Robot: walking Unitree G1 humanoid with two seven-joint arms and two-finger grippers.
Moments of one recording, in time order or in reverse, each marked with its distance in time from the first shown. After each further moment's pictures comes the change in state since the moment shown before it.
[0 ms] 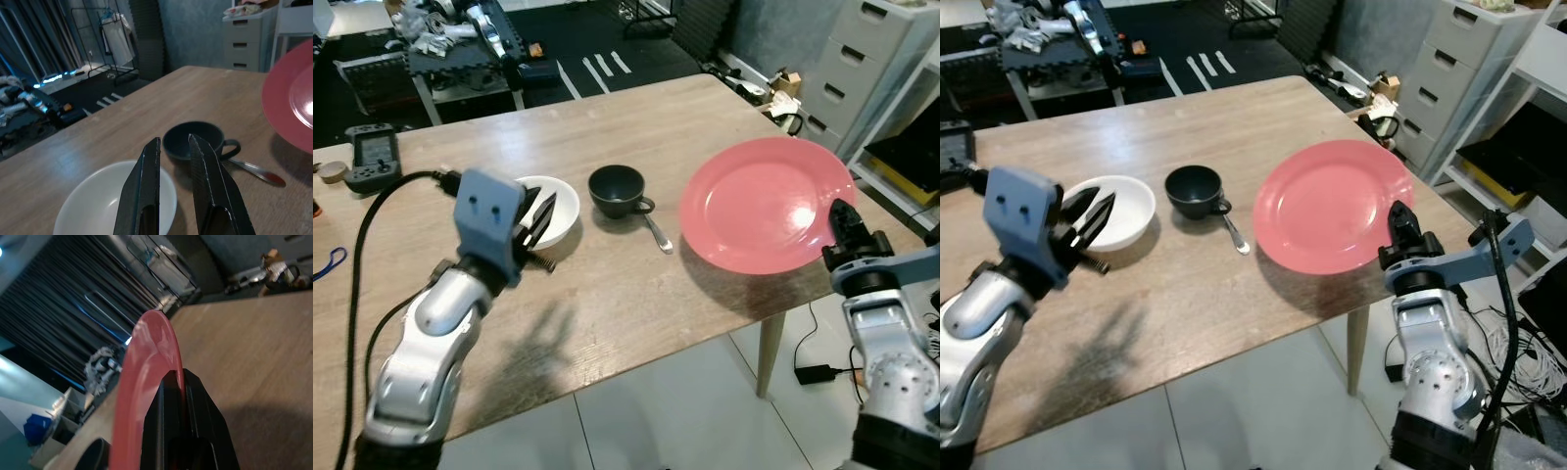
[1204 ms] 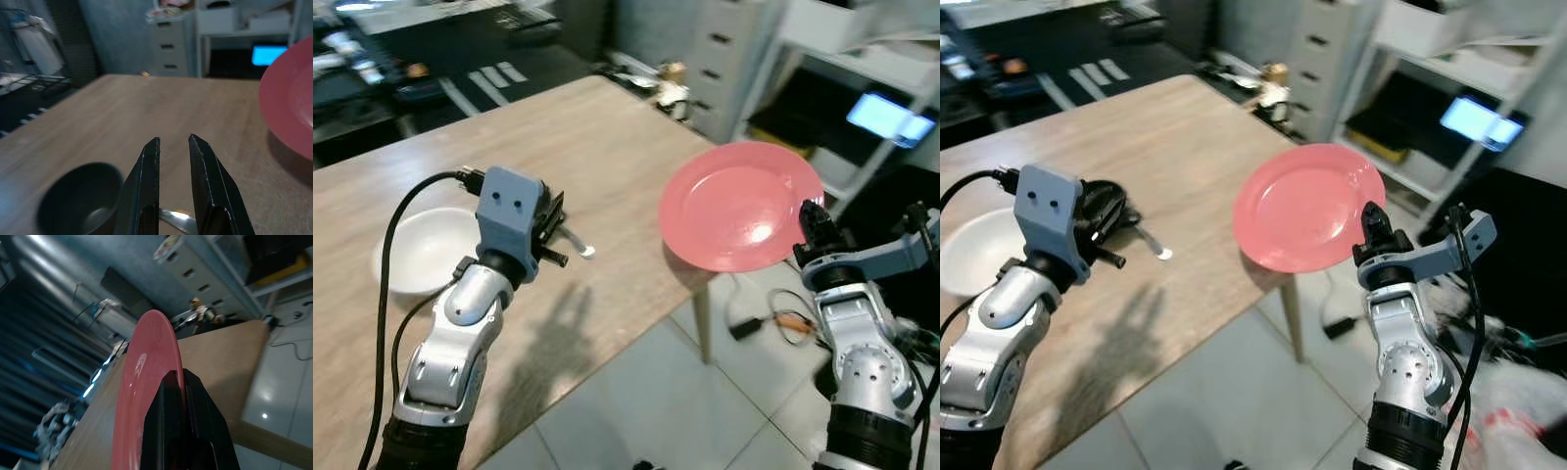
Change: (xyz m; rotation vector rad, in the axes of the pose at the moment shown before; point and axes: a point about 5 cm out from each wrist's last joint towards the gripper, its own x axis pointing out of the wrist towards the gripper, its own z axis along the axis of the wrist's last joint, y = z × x) left arm 0.008 -0.005 -0.020 0.000 0.066 0.061; right arm 0.001 0.008 -0.031 0.057 0.064 -0.011
